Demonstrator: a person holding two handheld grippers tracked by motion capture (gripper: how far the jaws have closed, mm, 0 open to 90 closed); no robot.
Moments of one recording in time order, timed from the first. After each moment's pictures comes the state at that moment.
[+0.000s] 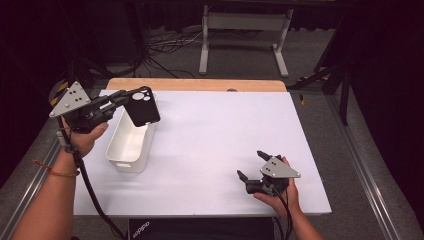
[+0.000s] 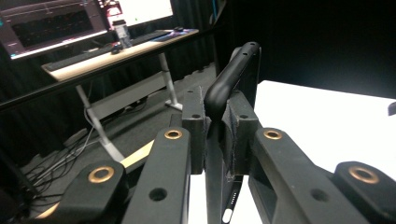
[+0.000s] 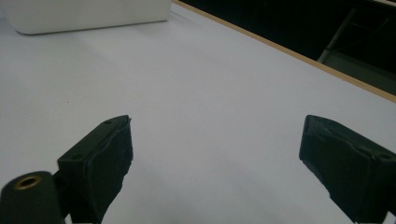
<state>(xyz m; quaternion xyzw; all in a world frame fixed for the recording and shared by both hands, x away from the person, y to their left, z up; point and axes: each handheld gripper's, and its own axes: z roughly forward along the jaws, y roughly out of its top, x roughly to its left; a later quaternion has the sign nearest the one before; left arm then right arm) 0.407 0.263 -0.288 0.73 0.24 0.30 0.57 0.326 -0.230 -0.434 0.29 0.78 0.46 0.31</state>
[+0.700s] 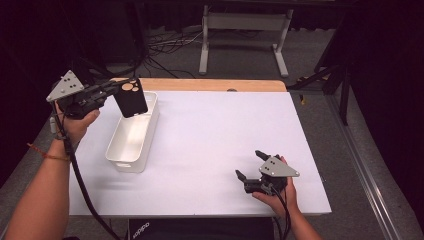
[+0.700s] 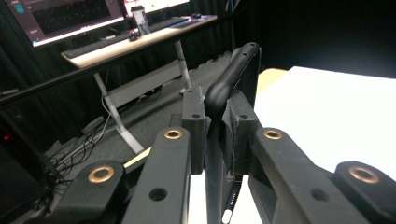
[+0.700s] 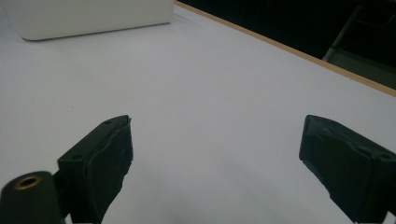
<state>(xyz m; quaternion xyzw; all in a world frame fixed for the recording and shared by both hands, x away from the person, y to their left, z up) 0.457 0.295 -0.302 0.74 0.25 0.31 0.54 0.328 -0.227 -0.435 0.30 0.78 0.47 0.30</state>
